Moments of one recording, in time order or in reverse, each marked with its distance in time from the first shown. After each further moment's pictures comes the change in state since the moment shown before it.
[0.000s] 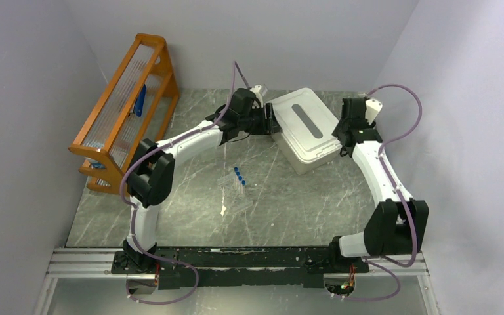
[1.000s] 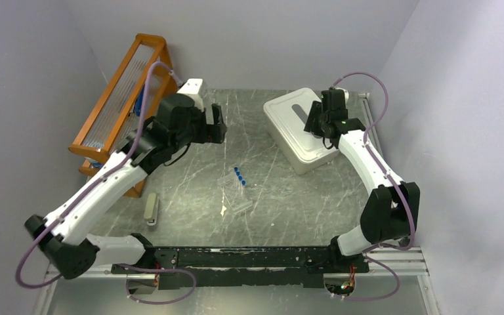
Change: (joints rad) left arm 0.013 -0.763 -0.228 -0.510 -0.485 0.209; right arm 0.147 0.090 0.112 0.021 -0.301 -0.106
